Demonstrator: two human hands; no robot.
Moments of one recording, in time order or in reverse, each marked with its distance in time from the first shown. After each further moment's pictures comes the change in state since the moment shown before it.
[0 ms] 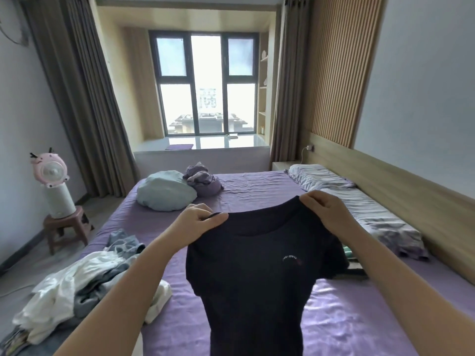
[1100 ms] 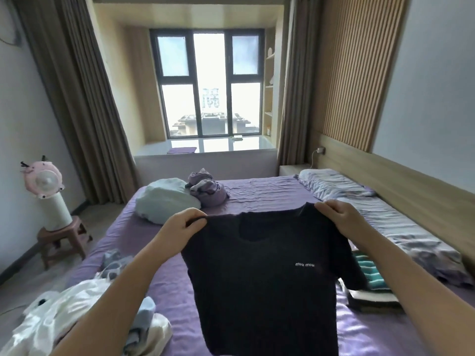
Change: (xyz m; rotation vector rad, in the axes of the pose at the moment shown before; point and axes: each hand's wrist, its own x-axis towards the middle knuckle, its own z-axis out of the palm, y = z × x) left_hand 0.135 -0.083 -0.052 0.130 0.087 0.108; right_hand 0.151 0.060 0.037 -0.038 -0.071 0.081
